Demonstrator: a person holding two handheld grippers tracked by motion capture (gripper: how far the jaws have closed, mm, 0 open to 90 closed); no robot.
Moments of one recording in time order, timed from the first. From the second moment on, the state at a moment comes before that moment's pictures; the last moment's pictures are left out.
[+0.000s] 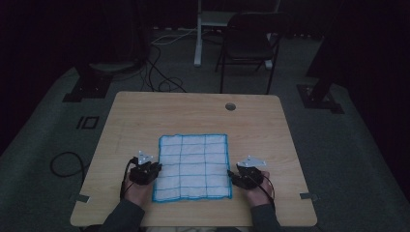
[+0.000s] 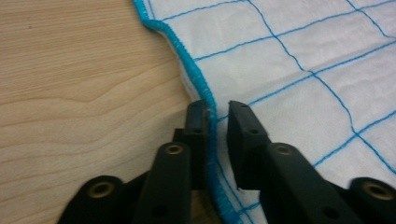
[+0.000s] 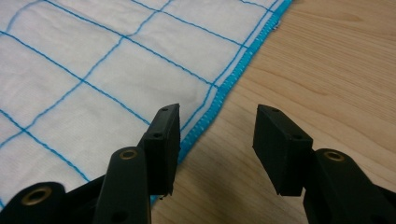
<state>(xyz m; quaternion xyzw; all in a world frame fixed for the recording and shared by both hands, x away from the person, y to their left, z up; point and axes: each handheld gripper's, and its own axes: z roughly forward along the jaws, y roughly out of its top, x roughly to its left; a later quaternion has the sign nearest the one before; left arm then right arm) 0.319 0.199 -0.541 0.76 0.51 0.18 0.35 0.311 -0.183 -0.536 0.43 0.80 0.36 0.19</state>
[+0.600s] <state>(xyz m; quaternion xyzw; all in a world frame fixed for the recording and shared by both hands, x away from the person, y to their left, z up) 0.333 0.209 -0.541 0.76 0.52 0.16 0.36 0.312 -0.183 -0.536 0.43 0.80 0.37 0.18</state>
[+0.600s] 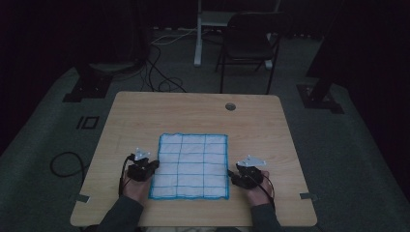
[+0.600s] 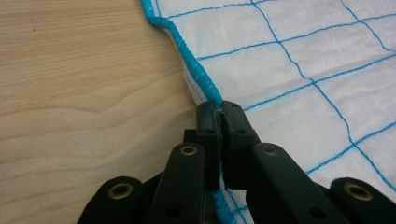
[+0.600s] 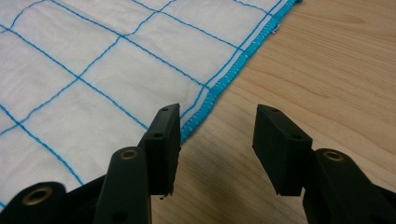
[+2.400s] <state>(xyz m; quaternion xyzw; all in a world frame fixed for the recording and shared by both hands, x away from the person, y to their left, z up) 0.348 0.179 -0.492 0.77 0.45 0.15 0.43 0.330 -0.160 -0.543 0.39 0.83 0.36 0.19</state>
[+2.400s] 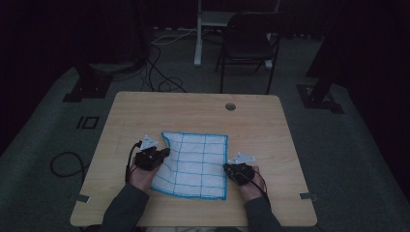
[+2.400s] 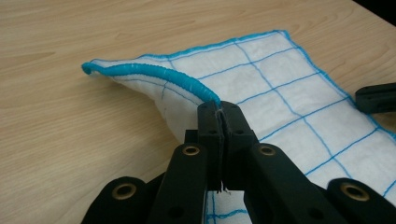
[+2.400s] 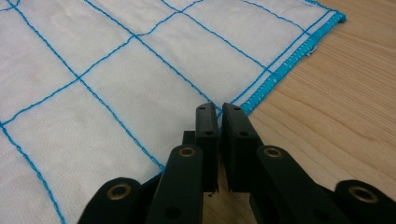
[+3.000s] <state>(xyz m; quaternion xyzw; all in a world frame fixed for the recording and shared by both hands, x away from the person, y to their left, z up) 0.352 0.161 -0.483 0.77 0.43 0.14 0.44 0.330 -0.162 -0.544 0.39 0.83 0.36 0.19</state>
